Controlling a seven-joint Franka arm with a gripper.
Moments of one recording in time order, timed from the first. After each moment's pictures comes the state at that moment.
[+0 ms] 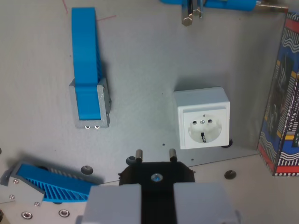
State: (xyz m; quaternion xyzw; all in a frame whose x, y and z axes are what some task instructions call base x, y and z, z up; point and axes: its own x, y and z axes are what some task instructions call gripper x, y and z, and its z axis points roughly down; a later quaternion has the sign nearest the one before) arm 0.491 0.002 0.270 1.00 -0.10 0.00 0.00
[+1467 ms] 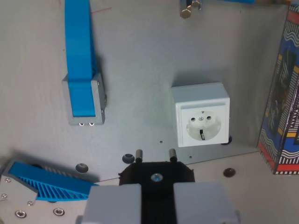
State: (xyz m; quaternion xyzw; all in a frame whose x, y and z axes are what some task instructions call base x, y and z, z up) arm 0.483 0.000 0.256 1.00 -0.10 -0.01 0.00
